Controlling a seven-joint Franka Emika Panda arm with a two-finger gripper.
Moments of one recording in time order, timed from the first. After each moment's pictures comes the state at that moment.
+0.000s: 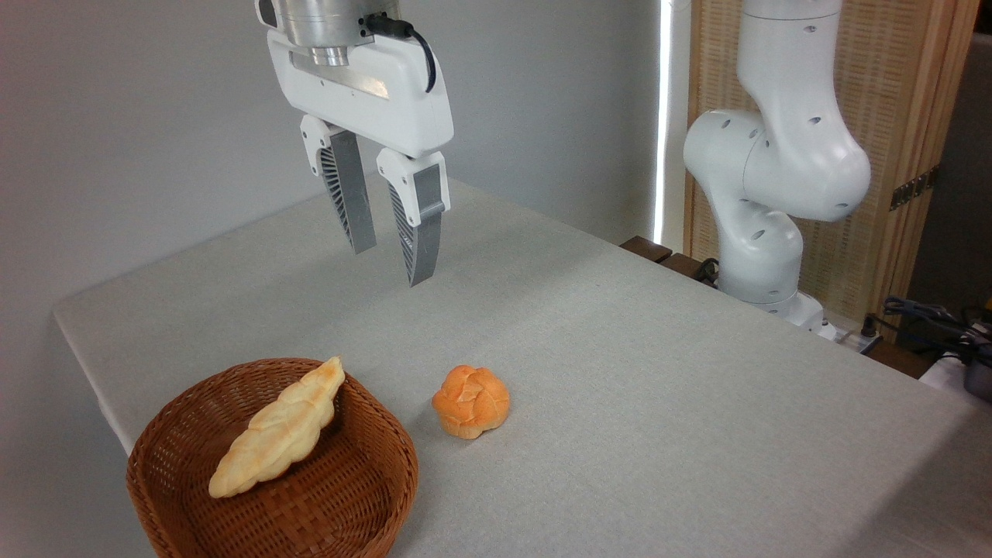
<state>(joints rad) -0.05 -0.04 -0.02 -1.62 -0.04 1.62 0.66</state>
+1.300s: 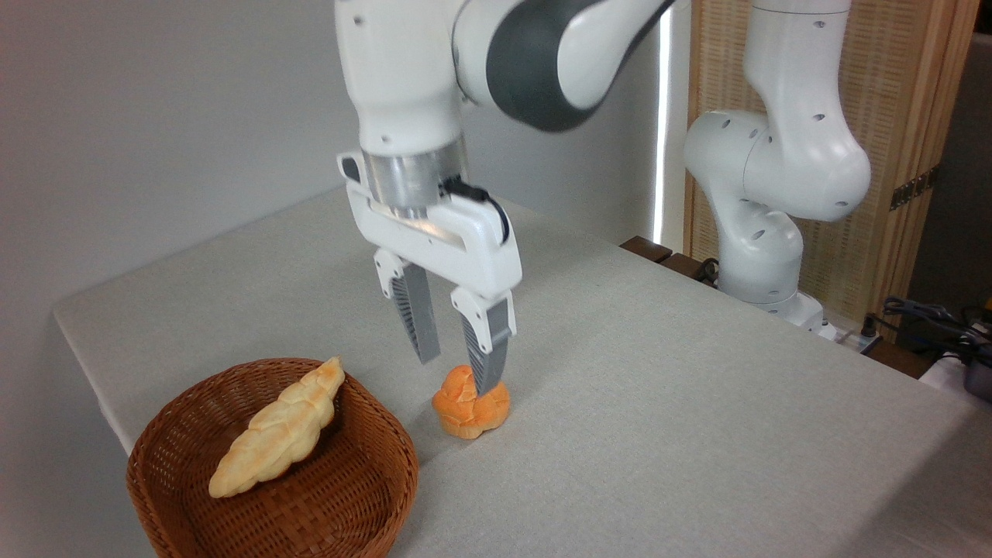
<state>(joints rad) -0.04 -0.13 0.01 -2.09 0.01 1.98 0.66</state>
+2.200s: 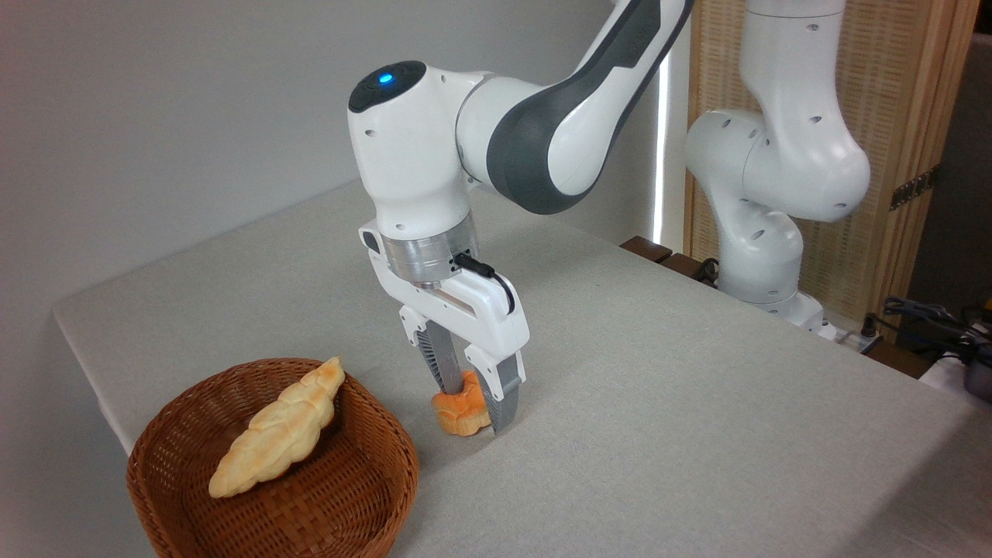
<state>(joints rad) -0.06 -0.07 0.00 -2.19 0.01 2.07 0.66</state>
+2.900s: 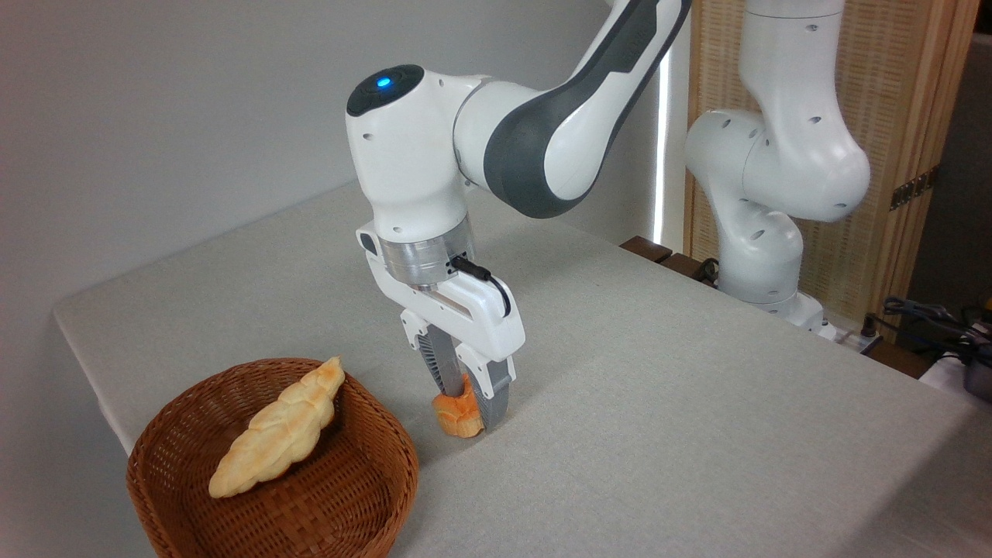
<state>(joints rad) -0.06 -0.06 0.00 -2.19 0.00 2.08 0.66</state>
